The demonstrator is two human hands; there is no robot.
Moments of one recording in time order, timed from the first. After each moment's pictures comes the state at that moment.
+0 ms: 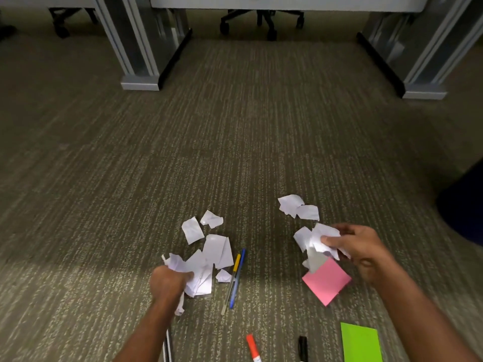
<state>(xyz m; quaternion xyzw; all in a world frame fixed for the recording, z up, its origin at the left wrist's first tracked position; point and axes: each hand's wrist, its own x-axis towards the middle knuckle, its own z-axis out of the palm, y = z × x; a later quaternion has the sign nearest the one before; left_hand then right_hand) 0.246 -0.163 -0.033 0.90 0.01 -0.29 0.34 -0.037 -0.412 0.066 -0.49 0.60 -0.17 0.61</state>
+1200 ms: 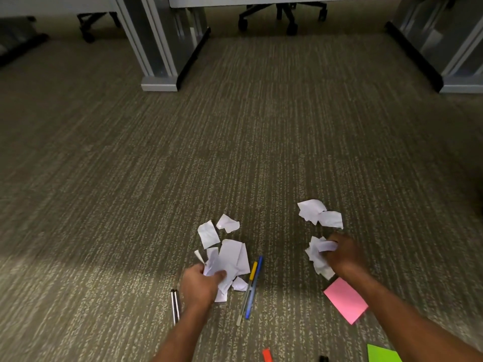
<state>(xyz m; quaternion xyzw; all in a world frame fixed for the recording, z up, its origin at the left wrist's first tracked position) 0.216 -0.186 -0.024 0.88 -0.03 -0.27 0.39 0.006 -0.422 -0.036 -0.71 0.59 -0.09 0.38</state>
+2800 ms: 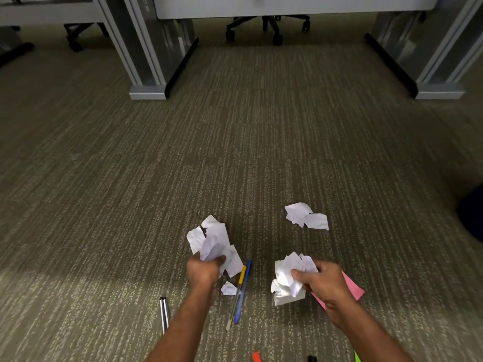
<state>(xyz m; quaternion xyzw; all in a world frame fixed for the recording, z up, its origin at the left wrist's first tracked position) 0.210 -0.239 -0.010 0.77 0.09 -0.33 0.54 -0.001 -0.351 0.007 -0.46 0.58 -0.17 0.65</state>
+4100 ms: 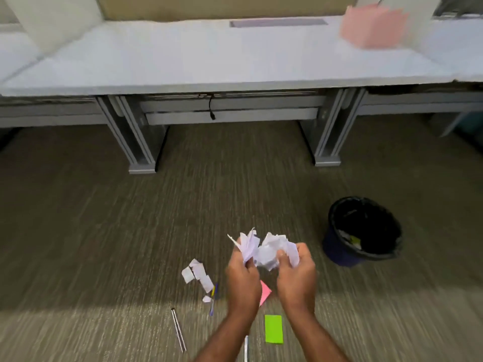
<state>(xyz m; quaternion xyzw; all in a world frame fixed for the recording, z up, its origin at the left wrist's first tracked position) -0.018 -0.236 0.574 0.76 -0.24 -0.27 0.54 -0.100 -0.279 0.584 -0.56 0.60 -0.40 0.41</state>
